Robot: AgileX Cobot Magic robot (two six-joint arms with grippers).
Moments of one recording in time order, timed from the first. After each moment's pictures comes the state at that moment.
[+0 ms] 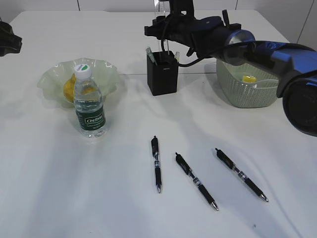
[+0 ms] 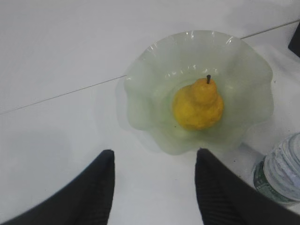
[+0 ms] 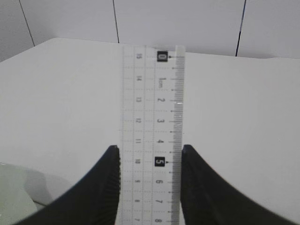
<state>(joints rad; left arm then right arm) -0.11 1.52 -1.14 0.15 0.36 0.00 0.32 2.57 -2.30 1.27 0.03 -1.26</state>
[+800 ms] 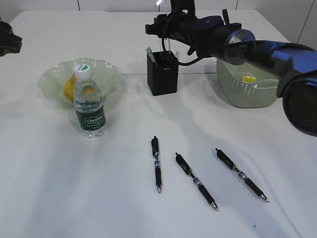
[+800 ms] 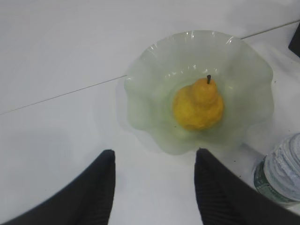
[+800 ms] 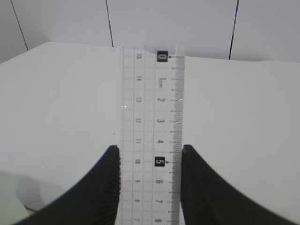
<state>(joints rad) -0.11 1.52 -1.14 0.15 0.36 0.00 0.32 2.57 -2.31 1.27 0.00 -1.26</state>
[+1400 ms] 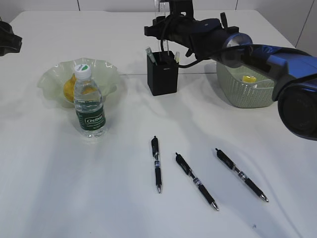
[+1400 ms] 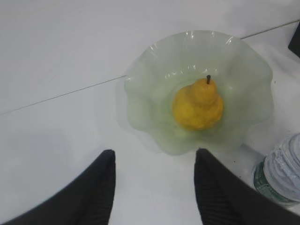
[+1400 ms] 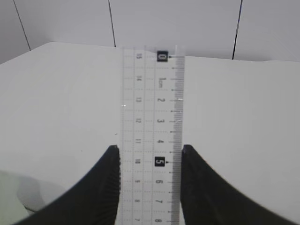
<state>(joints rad) -0.11 1.52 -1.14 0.15 0.35 0.00 0.32 2.60 -2.35 1.27 0.01 -1.26</state>
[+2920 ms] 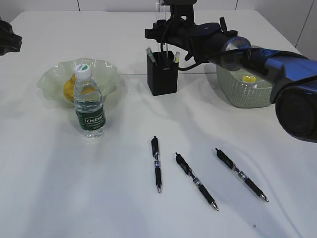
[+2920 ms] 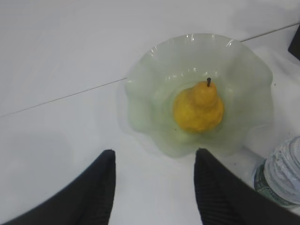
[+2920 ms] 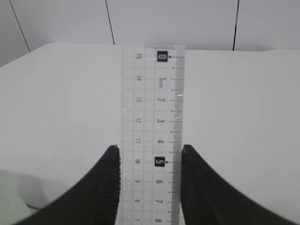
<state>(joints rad) -0.11 1.52 -1.14 0.15 0.35 0.00 0.32 2.62 -2.36 1.32 0.01 -1.26</state>
